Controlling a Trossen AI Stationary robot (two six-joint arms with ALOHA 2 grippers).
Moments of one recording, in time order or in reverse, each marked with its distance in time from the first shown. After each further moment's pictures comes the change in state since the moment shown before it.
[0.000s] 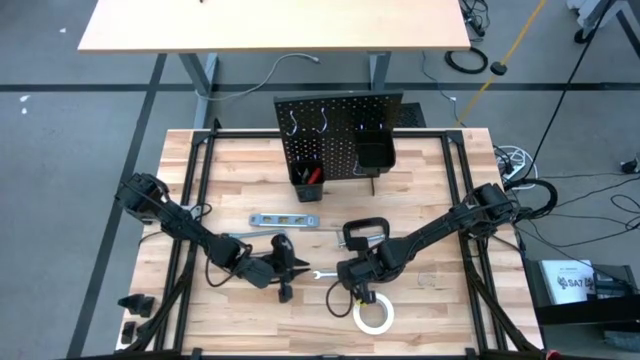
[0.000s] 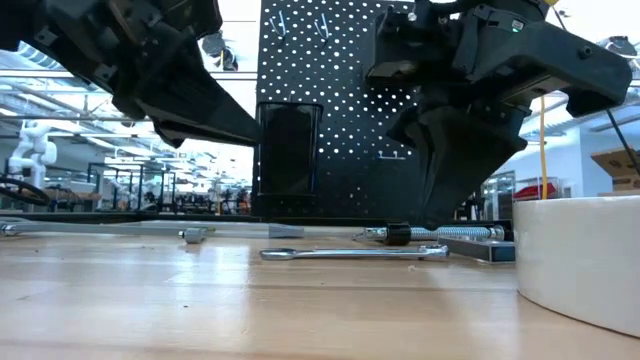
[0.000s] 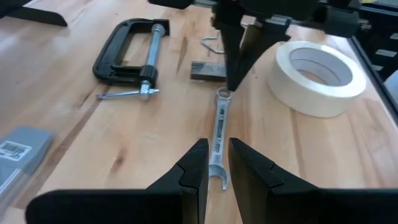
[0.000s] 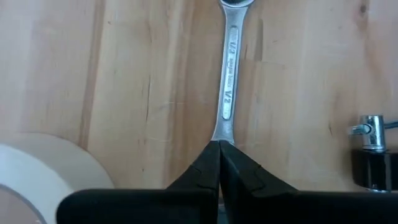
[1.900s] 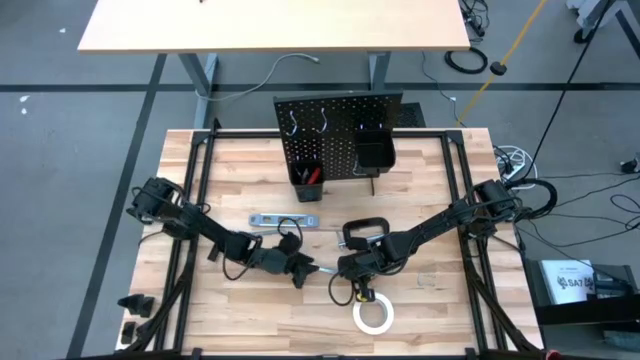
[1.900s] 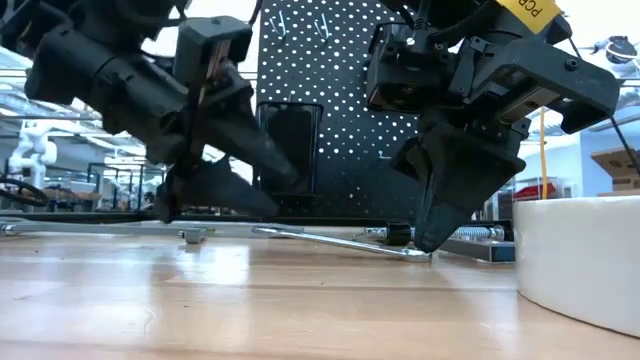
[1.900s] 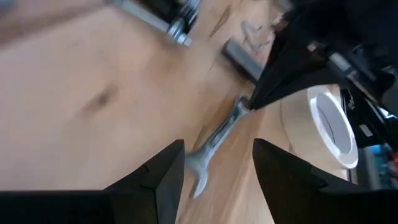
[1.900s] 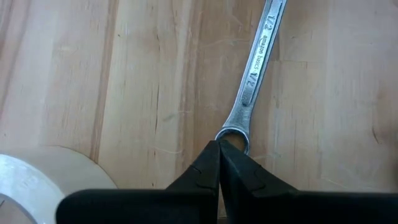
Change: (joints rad) left arm 0.124 0.137 -0.024 0.152 0.195 -0.560; right arm -0.040 -0.003 -0.153 0.205 -0.130 0.037
